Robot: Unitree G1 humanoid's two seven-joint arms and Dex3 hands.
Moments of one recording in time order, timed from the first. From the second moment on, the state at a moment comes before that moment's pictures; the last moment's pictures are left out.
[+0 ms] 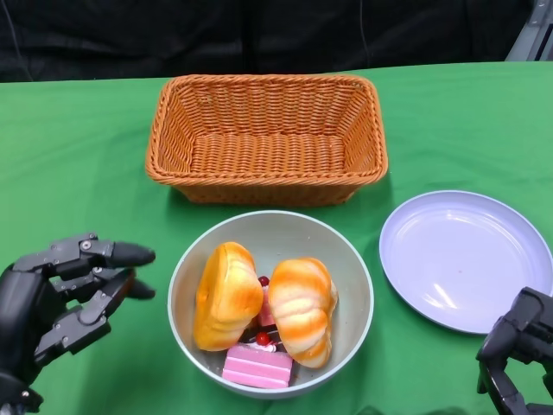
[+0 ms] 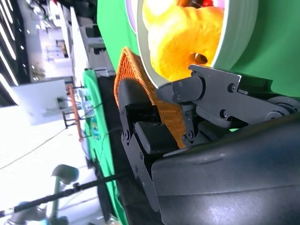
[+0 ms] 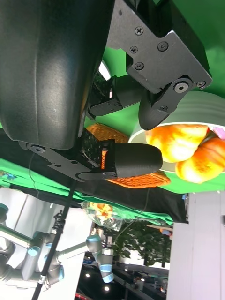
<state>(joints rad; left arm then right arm) 0.02 0.16 0.20 0.21 -0.25 -0.40 -0.39 0.36 -0.13 -0.08 -0.18 0.20 -0.41 0.35</state>
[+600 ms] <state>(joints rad) -0.03 0.16 0.21 0.29 -0.26 -0.47 -0.40 0.33 -0.25 -0.05 -0.37 -0.08 -0.40 0.36</state>
